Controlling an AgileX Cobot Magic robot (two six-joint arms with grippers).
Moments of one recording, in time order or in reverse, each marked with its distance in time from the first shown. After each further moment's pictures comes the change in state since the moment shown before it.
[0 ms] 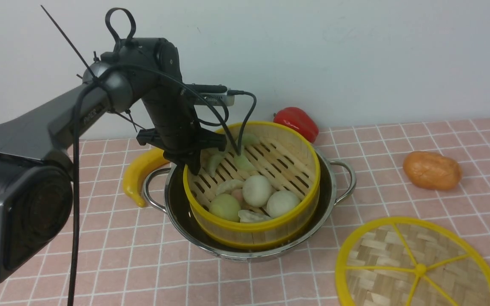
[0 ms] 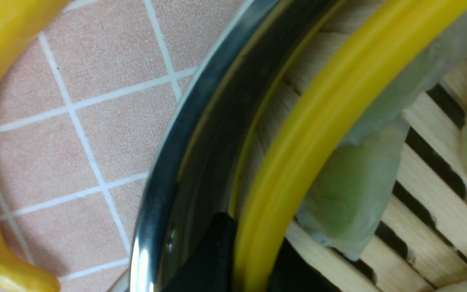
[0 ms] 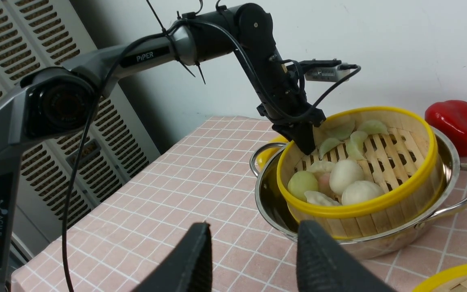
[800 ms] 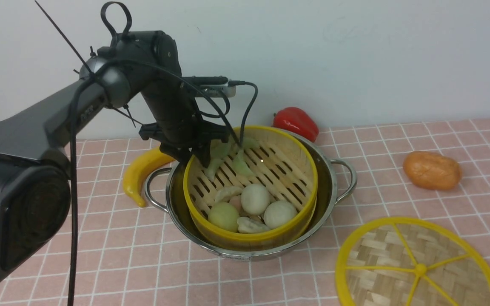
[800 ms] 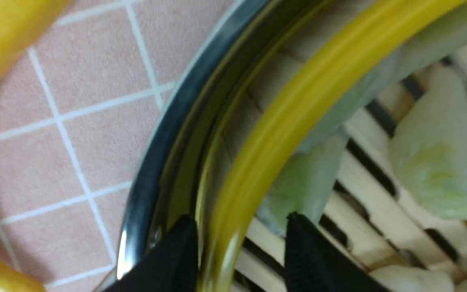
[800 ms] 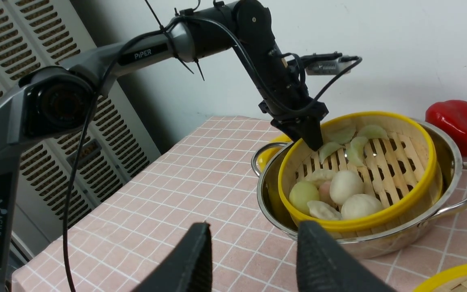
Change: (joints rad) right arm 0.000 0.000 0.000 0.002 0.000 0.000; left arm 0.000 -0.009 -0.033 -0.030 -0.001 -0.007
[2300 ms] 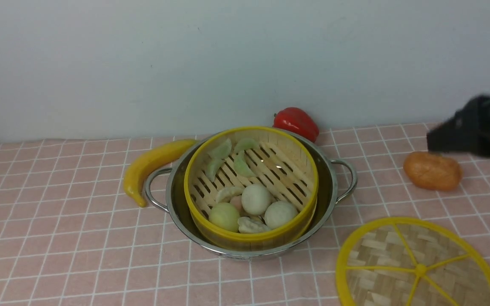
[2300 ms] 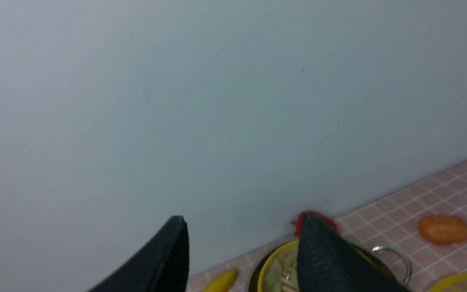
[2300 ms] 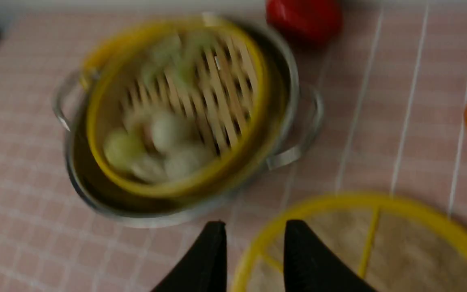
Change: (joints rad) right arm 0.000 1.106 -0.516 -0.425 0.090 0.172; left arm 0.000 -1.476 0.321 0.072 0.005 0.224
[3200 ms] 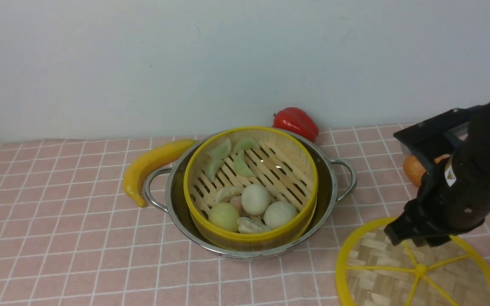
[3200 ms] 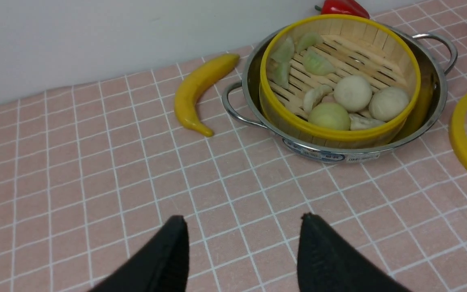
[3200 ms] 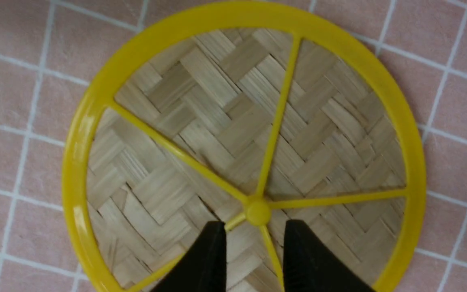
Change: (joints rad) right arm 0.425 0.170 -0.002 -0.698 -0.013 0.551; left arm 0.000 -0.468 0.828 0.061 -0.056 -0.147
